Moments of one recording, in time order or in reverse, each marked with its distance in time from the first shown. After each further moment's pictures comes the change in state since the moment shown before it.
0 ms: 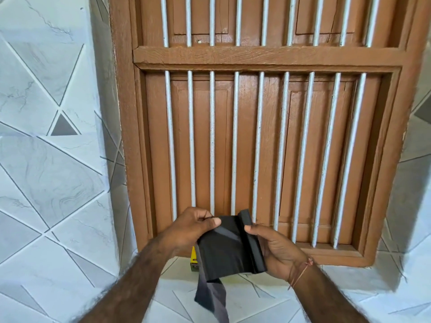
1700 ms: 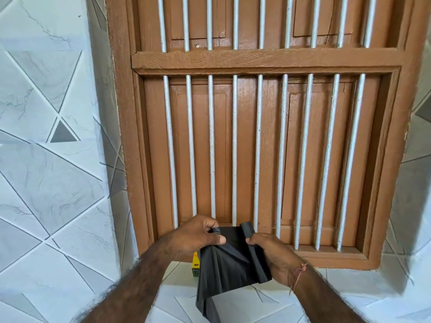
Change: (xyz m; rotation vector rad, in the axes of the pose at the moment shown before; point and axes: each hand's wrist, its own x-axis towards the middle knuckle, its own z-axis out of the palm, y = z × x) left_hand 0.019 -0.007 -0.003 0.145 -0.241 0.001; right_hand 0.032 0.019 -0.021 -0.319 0.246 0.022
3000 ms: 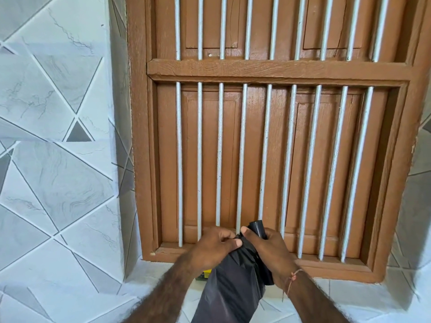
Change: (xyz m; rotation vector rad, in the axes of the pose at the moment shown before) left_hand 0.005 -0.012 0.043 -0.121 0.175 0.044; right_hand -0.022 -0.019 0.028 -0.036 0.179 -0.348
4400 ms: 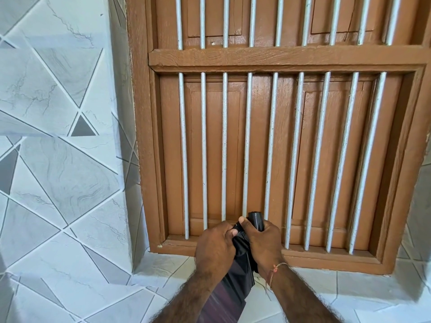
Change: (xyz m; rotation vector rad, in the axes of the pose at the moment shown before) left_hand -0.021 -0.002 0.023 0.429 0.548 0.051; right_hand 0.017 0.024 0.033 0.066 0.220 -0.086
